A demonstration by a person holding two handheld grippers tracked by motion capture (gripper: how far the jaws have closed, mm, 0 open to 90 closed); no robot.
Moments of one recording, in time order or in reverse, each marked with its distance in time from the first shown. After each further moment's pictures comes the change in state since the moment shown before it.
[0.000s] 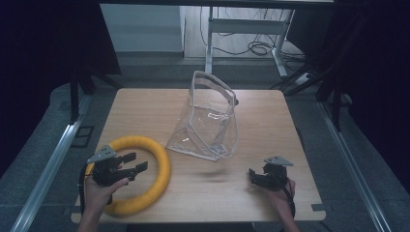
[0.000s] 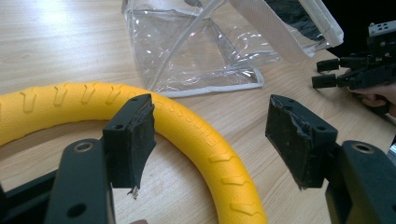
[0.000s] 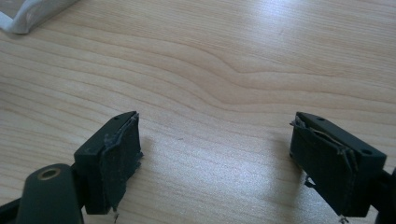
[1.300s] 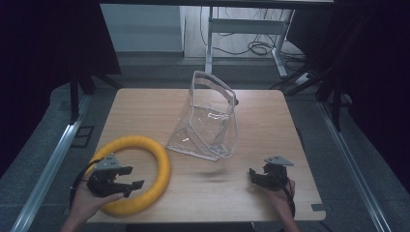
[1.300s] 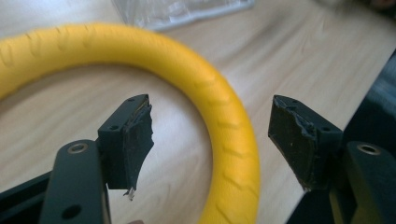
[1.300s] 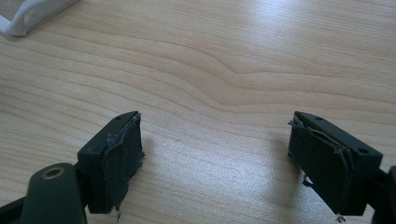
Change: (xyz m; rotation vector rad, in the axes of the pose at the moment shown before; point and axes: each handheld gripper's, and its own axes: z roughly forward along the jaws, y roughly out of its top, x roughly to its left) left arm -0.019 -0.006 -0.017 0.316 -0.009 0.156; right arm -0.001 0.000 0.000 -0.002 -0.005 0.008
